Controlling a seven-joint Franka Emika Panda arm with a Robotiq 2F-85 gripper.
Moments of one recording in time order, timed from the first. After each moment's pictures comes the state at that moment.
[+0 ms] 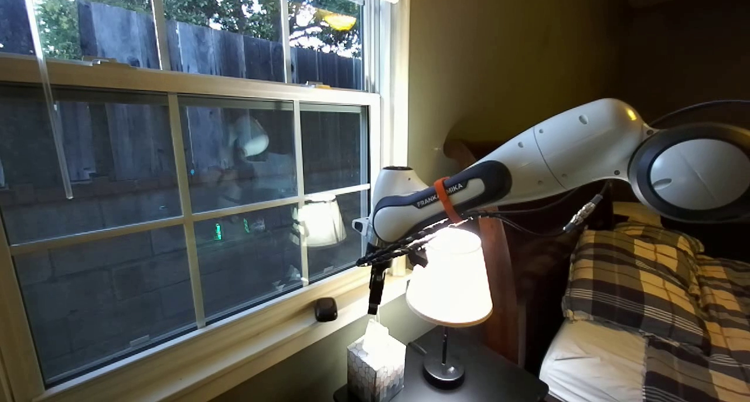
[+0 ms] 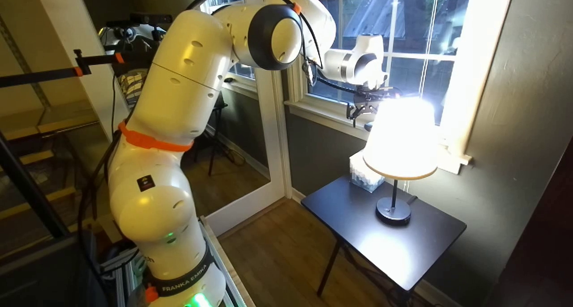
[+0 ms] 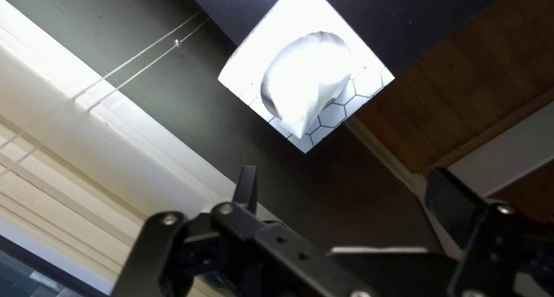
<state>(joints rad) 0.01 0.60 0.15 -1.49 -0.05 2.28 -0.71</state>
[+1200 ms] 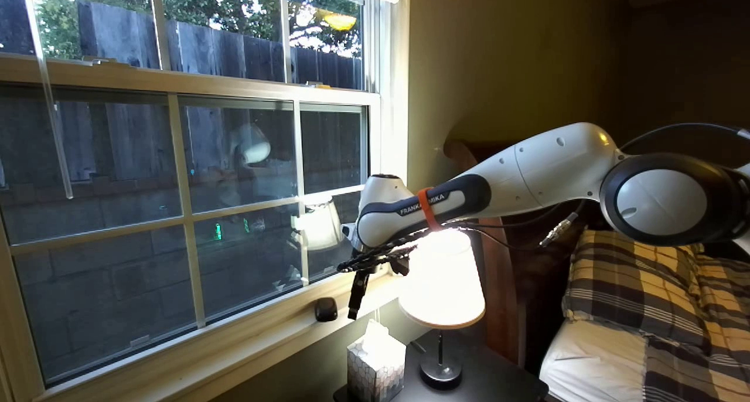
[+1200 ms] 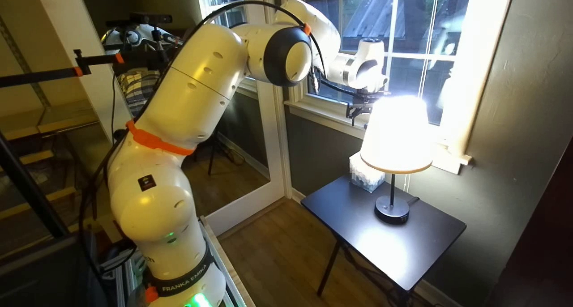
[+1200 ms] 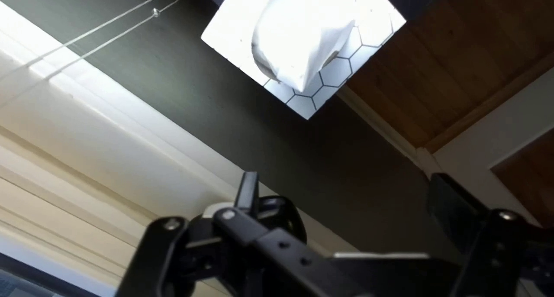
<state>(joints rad) 0.02 0.73 0.17 -1.33 -0.02 2.26 -0.64</state>
